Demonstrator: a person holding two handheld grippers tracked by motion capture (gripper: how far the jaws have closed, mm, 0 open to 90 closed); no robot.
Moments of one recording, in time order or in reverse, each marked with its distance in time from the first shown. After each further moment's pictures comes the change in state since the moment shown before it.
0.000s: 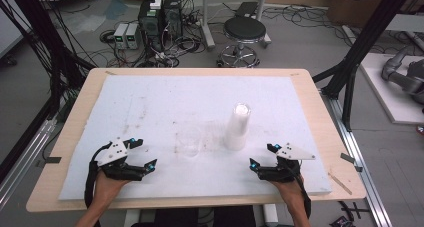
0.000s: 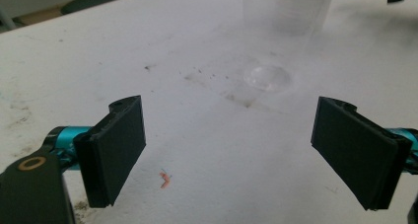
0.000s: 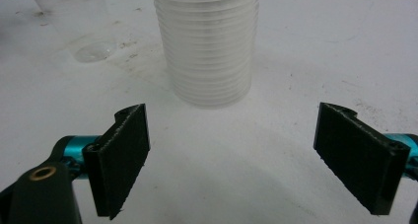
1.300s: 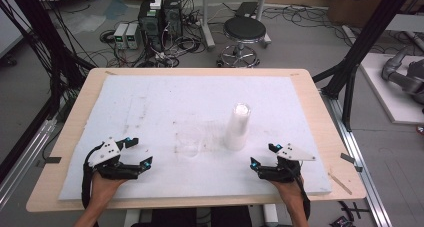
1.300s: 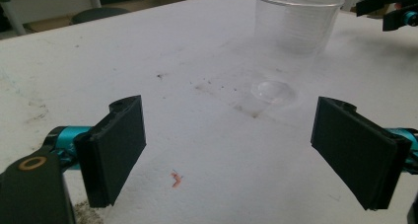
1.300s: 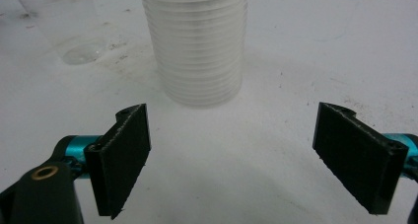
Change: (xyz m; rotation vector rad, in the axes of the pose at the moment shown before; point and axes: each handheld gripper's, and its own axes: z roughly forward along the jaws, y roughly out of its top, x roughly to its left) left arm 0.005 -0.005 -0.007 -0.066 0.011 -0.038; right arm 0.001 -0.001 0.000 -0.003 -0.042 0.011
